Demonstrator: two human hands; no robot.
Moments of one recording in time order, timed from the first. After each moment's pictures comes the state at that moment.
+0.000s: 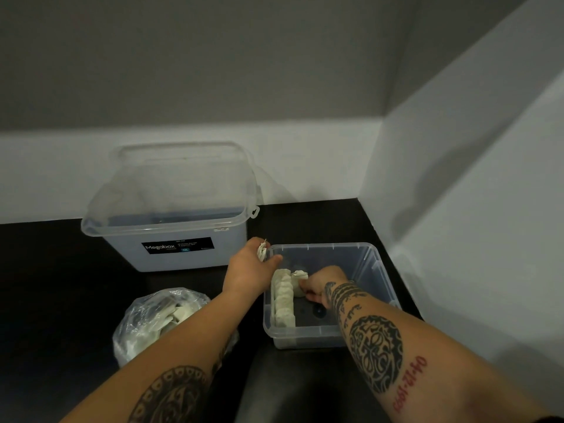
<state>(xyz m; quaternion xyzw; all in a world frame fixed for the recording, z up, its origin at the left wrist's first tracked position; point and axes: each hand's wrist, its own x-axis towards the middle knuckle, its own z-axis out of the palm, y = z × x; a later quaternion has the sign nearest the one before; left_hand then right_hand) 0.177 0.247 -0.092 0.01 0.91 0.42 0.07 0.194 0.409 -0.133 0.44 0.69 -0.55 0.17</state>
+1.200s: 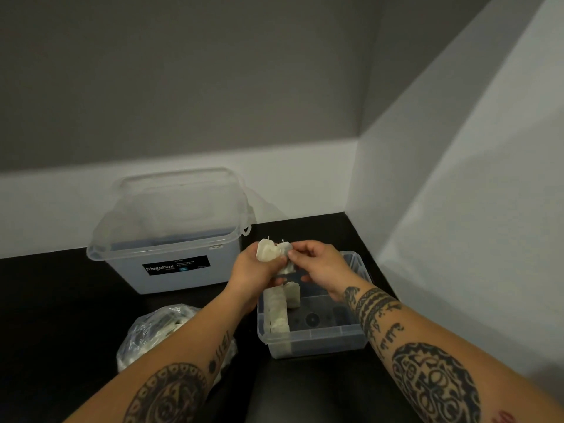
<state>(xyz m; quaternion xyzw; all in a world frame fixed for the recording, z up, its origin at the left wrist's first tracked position) 0.197 0.264 -0.054 0.00 0.69 0.71 0.17 0.238 0.422 -0.045 0.11 0.75 -0.65 0.03</state>
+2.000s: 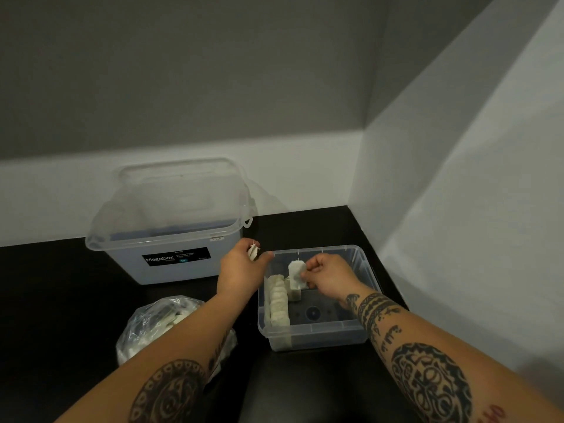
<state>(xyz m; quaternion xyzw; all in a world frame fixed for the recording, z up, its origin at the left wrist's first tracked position) 0.190 0.245 -0.070 0.00 0.88 0.48 0.03 0.238 0.436 -0.087 0.17 0.83 -0.53 0.07</state>
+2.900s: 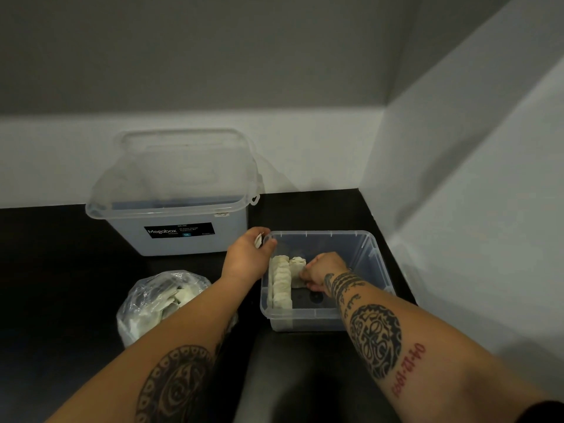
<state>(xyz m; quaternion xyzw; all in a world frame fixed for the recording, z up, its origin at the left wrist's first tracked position) 0.189 0.246 -0.084 -0.01 0.90 0.43 0.08 0.202 0.412 -0.130 0.37 0.77 -0.49 0.18</state>
